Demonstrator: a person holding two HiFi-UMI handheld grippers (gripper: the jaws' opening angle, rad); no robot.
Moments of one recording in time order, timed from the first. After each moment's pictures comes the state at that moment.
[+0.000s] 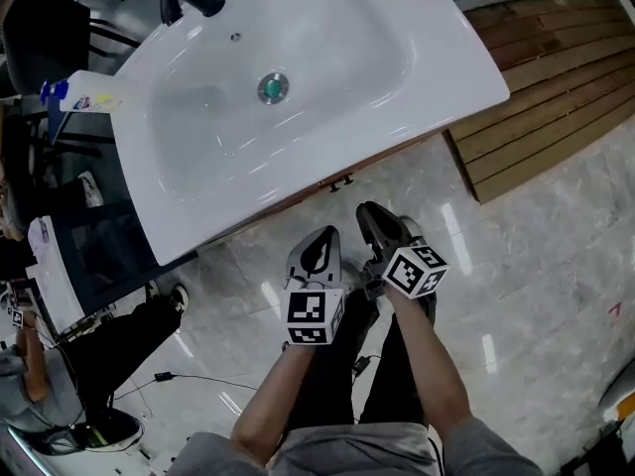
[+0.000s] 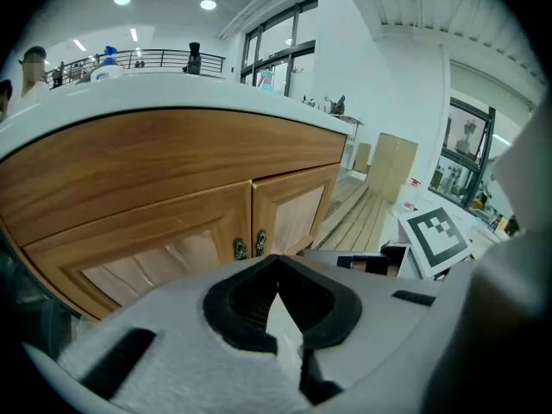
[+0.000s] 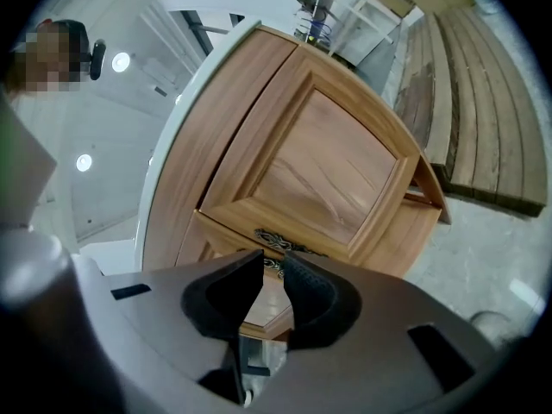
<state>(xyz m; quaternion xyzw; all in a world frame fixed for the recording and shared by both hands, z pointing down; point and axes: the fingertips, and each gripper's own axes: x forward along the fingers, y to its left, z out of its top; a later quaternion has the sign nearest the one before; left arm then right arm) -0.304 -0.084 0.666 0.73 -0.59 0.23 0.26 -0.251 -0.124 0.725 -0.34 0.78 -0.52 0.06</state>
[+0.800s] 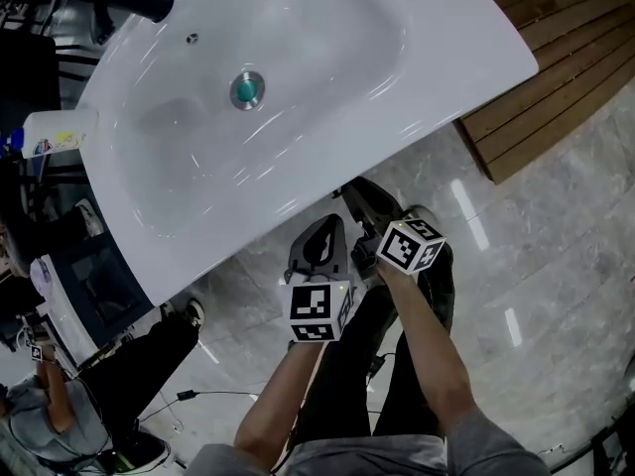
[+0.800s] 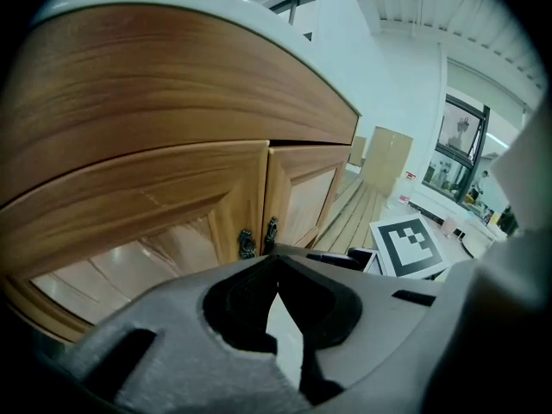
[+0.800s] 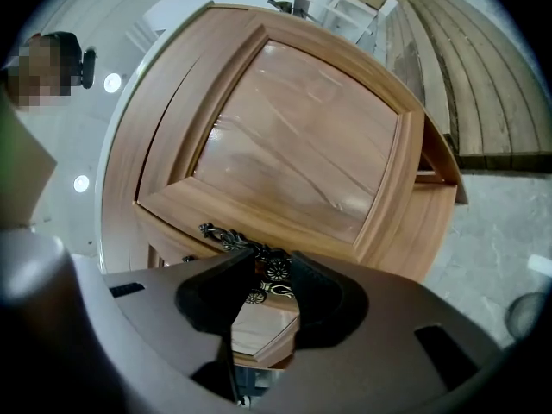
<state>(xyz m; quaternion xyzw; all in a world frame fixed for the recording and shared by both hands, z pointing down) -0.312 -0.117 0.717 0.75 -0.56 0.24 0.27 -0.289 -0.167 0.784 -0.35 0.76 -0.54 0.11</state>
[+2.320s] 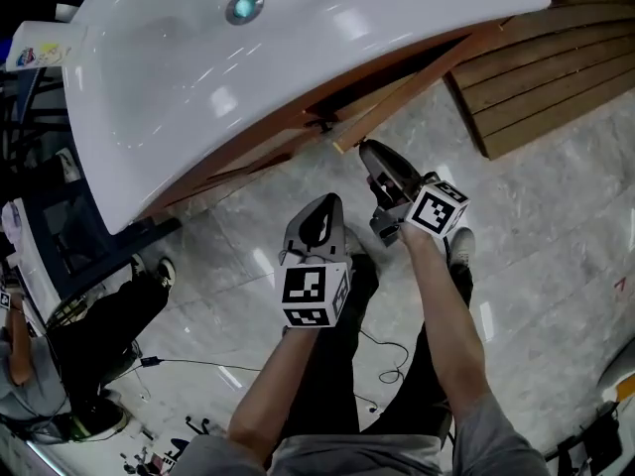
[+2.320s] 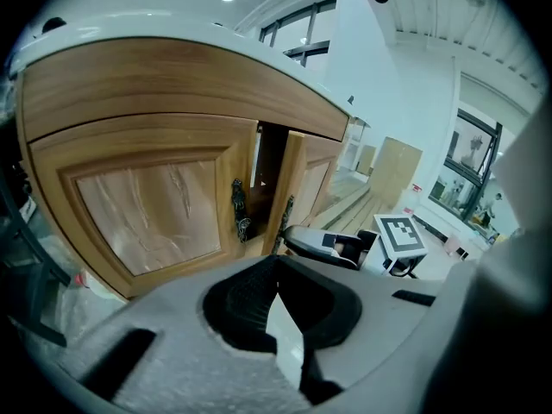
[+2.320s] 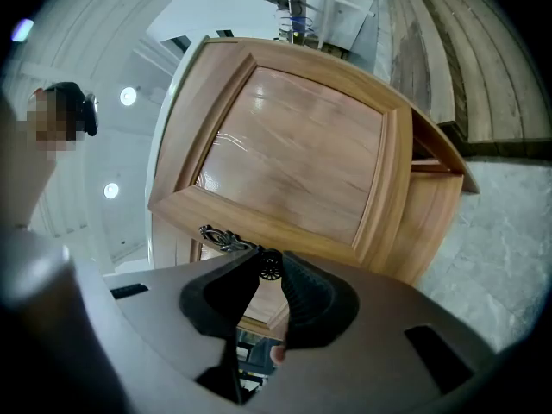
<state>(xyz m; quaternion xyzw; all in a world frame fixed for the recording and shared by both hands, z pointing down) -0.296 -0.037 0.733 0.72 -0.59 0.21 0.30 -0.248 -0.120 0.788 -0.26 0.79 -0.54 0.14</state>
